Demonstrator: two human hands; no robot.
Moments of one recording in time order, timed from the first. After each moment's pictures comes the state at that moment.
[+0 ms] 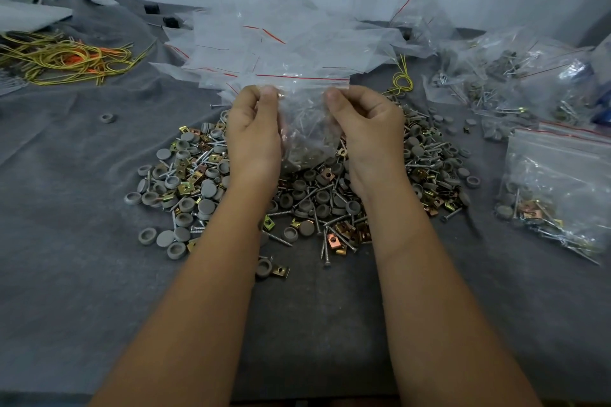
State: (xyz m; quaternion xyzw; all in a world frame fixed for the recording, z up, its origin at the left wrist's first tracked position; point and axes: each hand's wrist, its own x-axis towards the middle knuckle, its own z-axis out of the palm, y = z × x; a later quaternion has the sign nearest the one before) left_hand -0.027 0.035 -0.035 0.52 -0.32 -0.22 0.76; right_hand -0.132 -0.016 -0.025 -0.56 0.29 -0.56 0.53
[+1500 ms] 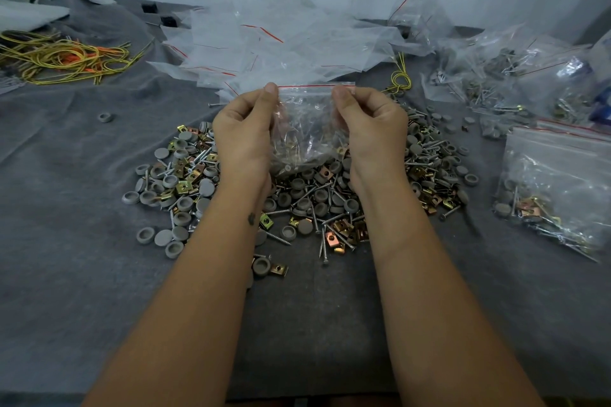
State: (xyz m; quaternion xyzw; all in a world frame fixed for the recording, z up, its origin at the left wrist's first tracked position) left_hand -0.017 0.029 -0.042 0.47 -0.25 -0.26 0.81; right_hand -0.133 -0.020 -0.028 -0.53 0.30 -0.59 0.54
